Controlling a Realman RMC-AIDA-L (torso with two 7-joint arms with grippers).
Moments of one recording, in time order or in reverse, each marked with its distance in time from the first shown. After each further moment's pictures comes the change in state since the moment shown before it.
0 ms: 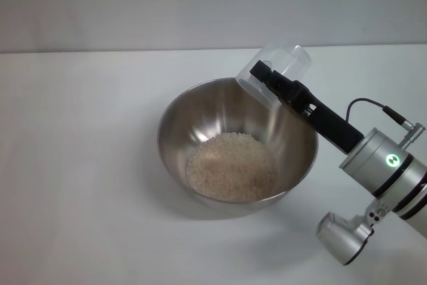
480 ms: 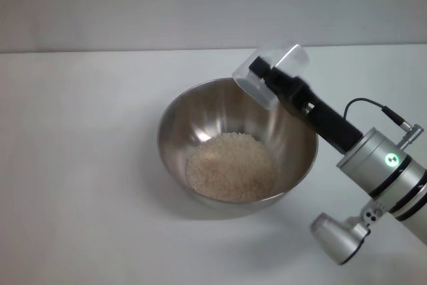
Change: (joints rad) left arm 0.011 0.000 0.000 -0.013 0.000 0.003 -0.001; right arm -0.011 0.001 0.022 0.043 0.007 -0.008 0.038
